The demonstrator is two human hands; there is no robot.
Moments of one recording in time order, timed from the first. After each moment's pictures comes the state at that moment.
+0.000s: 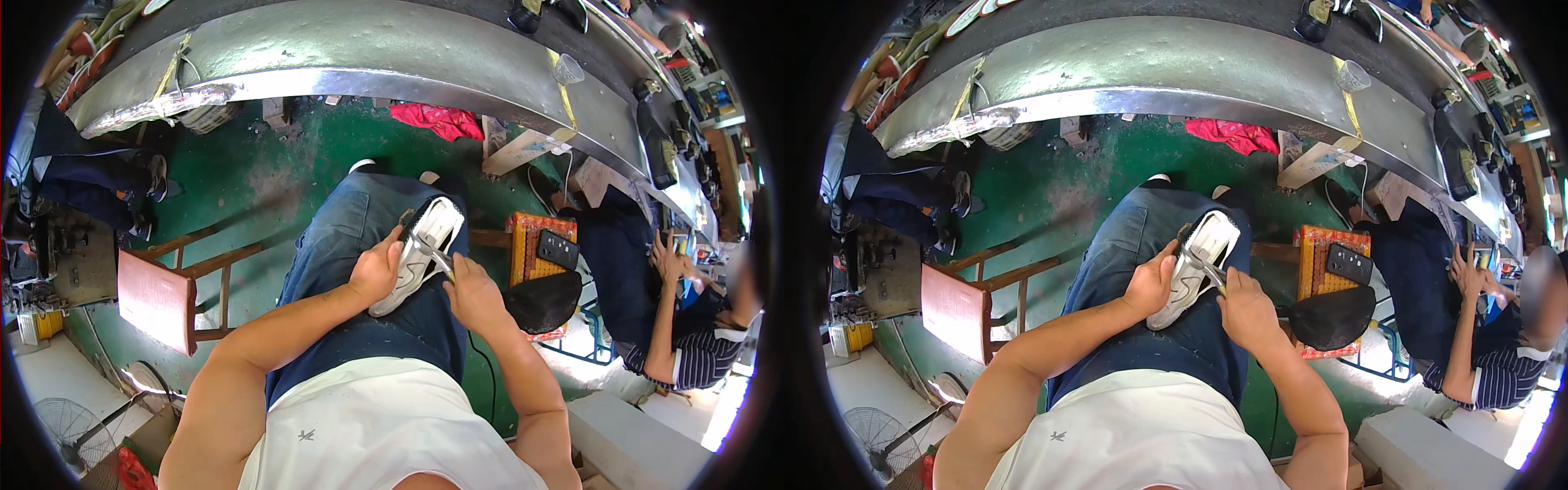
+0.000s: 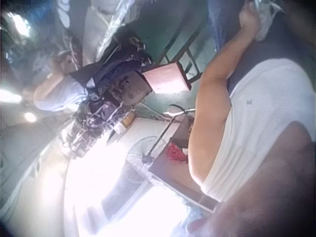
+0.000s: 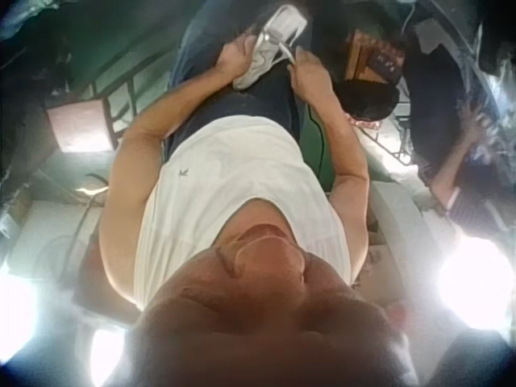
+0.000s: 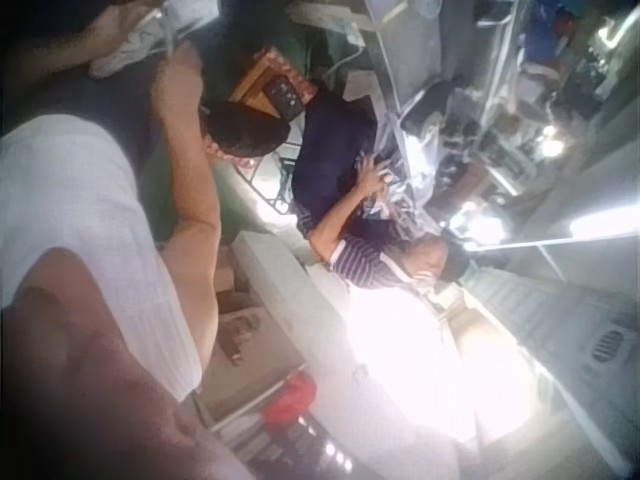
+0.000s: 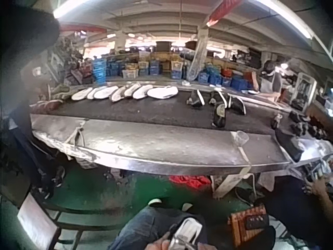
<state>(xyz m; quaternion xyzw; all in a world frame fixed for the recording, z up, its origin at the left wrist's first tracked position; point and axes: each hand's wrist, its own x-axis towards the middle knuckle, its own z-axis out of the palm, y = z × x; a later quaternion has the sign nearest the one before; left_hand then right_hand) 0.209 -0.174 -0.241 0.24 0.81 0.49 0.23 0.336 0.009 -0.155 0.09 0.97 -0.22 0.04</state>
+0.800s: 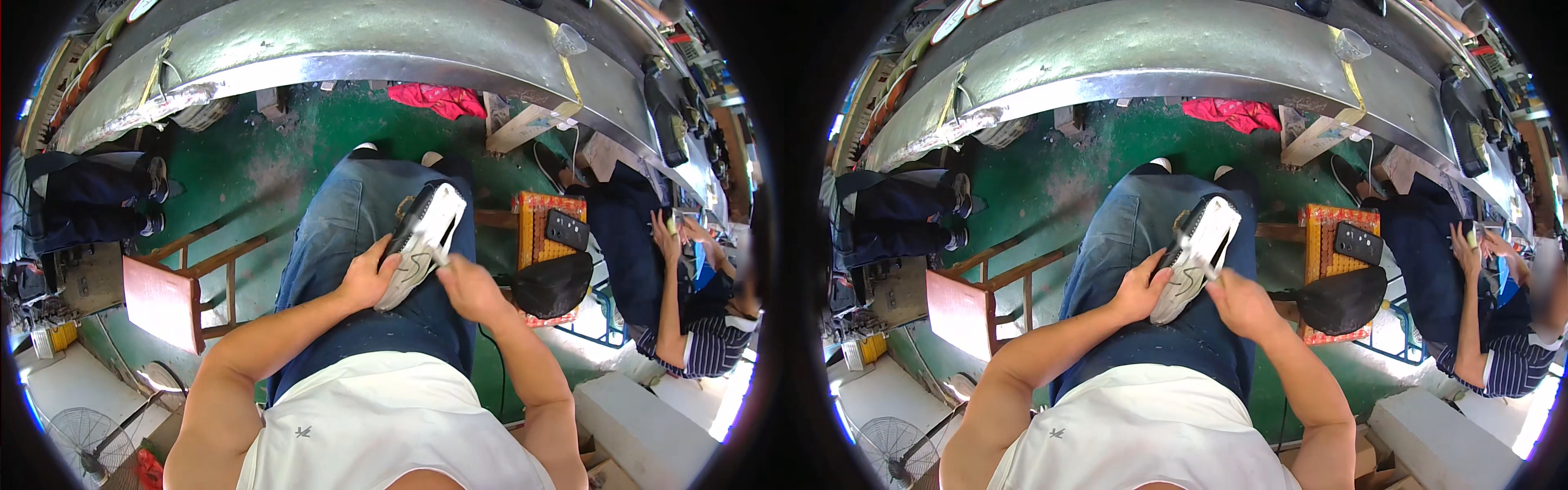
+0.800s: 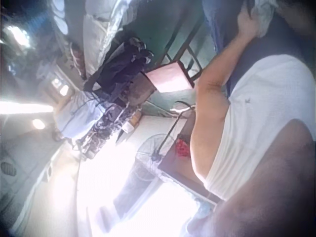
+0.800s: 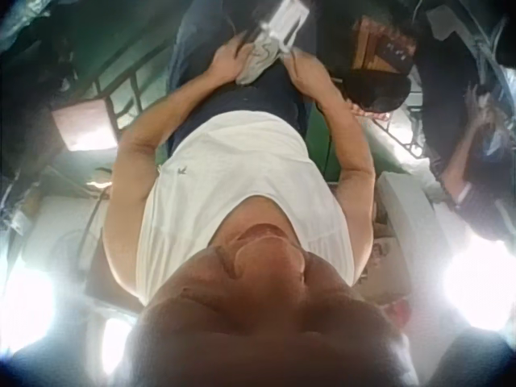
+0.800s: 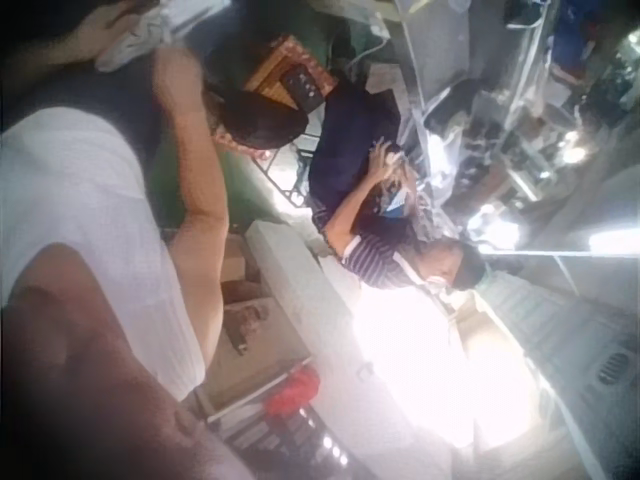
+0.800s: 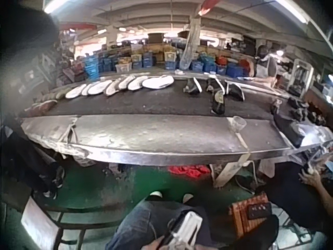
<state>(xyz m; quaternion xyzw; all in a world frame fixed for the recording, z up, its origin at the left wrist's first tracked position) 0.219 -0.199 -0.237 0.22 0.81 0.44 0.33 0.340 0.013 -0.165 0.13 0.90 -0.41 0.11</state>
